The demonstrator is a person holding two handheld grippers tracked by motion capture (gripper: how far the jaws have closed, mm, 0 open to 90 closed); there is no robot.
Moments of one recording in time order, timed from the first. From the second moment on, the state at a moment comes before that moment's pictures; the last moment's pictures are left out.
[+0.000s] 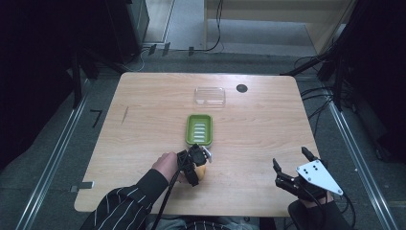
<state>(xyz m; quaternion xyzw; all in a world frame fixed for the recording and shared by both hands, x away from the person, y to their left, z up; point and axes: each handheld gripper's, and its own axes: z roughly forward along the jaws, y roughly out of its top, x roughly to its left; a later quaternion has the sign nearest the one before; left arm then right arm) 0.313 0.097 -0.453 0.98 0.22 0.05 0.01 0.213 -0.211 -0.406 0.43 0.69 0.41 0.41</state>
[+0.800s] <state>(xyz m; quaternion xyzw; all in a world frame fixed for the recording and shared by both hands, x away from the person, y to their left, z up) 0.309 0.099 -0.449 0.98 0.20 0.05 0.02 0.213 -0.210 -0.406 0.43 0.69 0.41 0.41</state>
